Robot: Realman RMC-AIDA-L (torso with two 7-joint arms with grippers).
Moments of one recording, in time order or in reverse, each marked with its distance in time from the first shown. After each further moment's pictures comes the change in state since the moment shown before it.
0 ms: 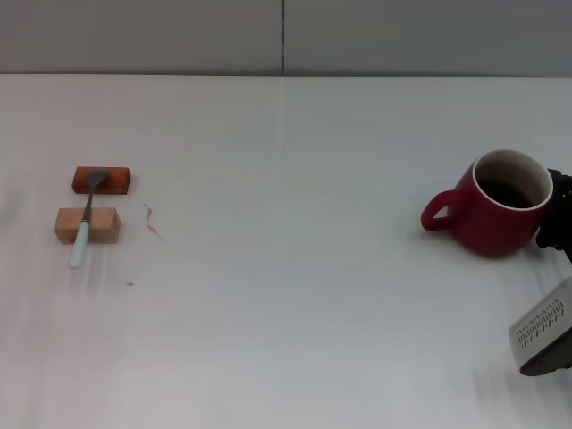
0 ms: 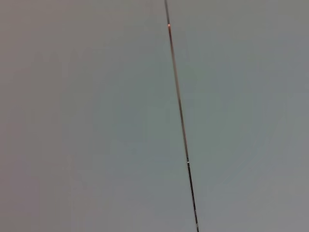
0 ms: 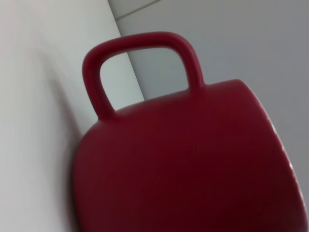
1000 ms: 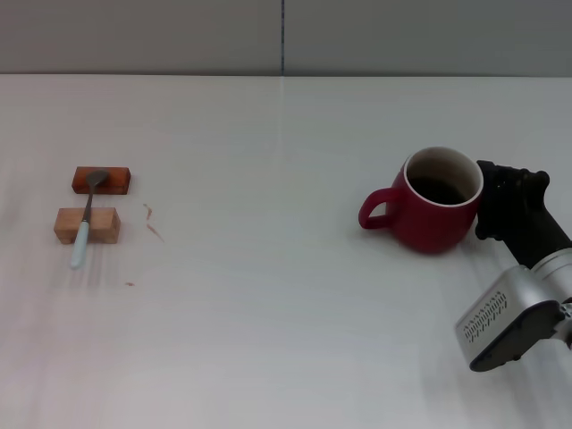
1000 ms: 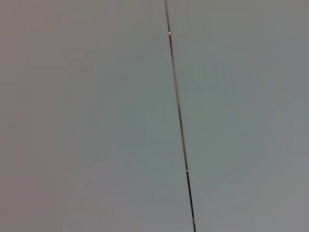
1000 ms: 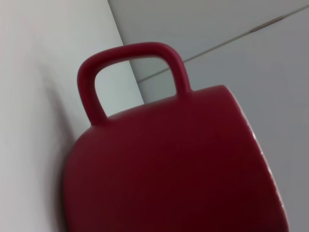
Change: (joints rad) left arm 0.004 0.000 0.000 -0.003 0.000 0.030 -0.015; right arm 0.009 0.000 -0.041 0.170 0.002 0.113 -0.092
